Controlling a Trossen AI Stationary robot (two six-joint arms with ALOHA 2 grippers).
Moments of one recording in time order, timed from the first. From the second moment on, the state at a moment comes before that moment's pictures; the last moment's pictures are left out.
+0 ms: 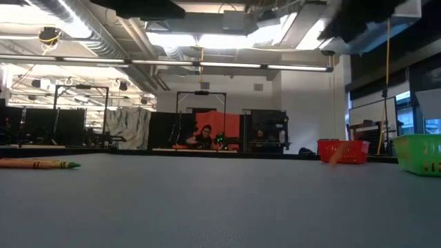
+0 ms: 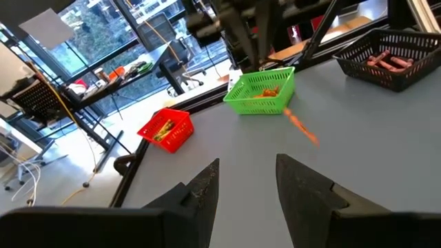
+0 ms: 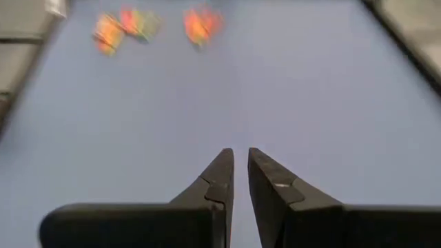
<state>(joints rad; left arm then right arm) -0.31 1.16 0.67 0.23 -0.49 0.32 0.39 1.08 0.81 -0.41 0.39 0.28</state>
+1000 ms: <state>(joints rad) -0.31 1.16 0.67 0.24 -0.48 0.32 0.39 1.44 0.81 -0.71 0.09 0.37</state>
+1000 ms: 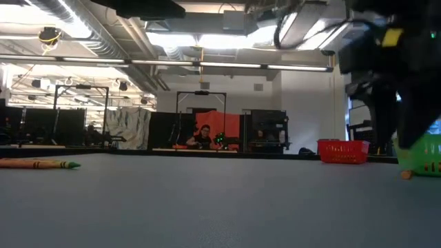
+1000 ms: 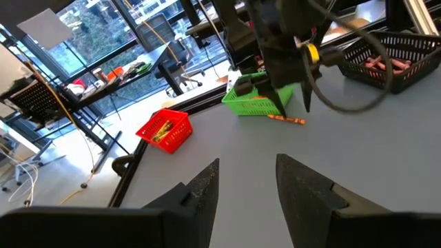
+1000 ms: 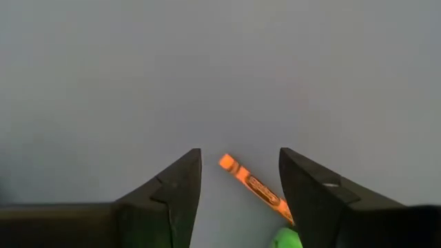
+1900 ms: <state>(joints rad) -0.31 1.16 0.67 0.24 -0.48 0.32 0.38 1.60 0.81 -0.71 0.11 0.17</state>
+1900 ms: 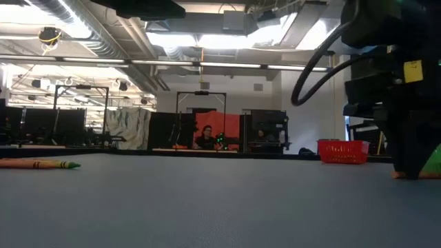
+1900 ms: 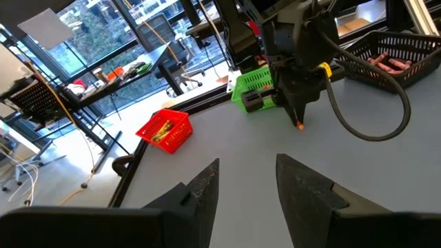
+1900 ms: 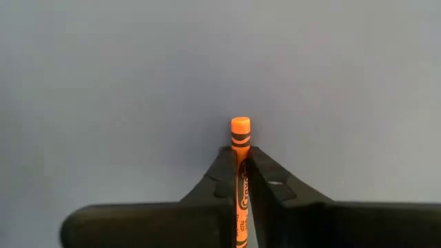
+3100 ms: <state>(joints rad) -0.31 1.16 0.67 0.23 -0.48 0.32 0.35 1.18 0.88 -1.32 0.29 0.88</state>
